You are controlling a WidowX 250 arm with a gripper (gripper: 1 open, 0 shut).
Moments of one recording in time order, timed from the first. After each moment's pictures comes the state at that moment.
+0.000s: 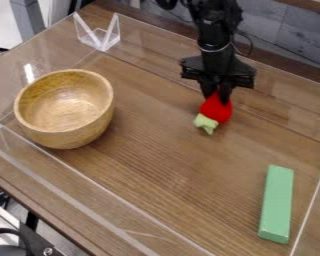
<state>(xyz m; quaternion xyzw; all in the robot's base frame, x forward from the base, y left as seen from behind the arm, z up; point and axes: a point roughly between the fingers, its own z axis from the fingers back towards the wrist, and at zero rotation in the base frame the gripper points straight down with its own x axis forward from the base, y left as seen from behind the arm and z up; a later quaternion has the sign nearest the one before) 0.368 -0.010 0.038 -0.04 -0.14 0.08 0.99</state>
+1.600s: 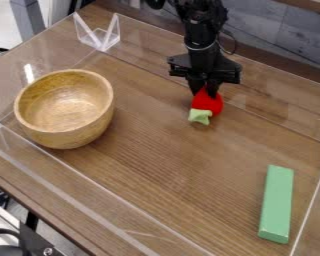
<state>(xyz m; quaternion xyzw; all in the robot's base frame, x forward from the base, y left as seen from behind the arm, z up) 0.367 0.020 0.026 -0.01 -0.13 0.11 0.98</state>
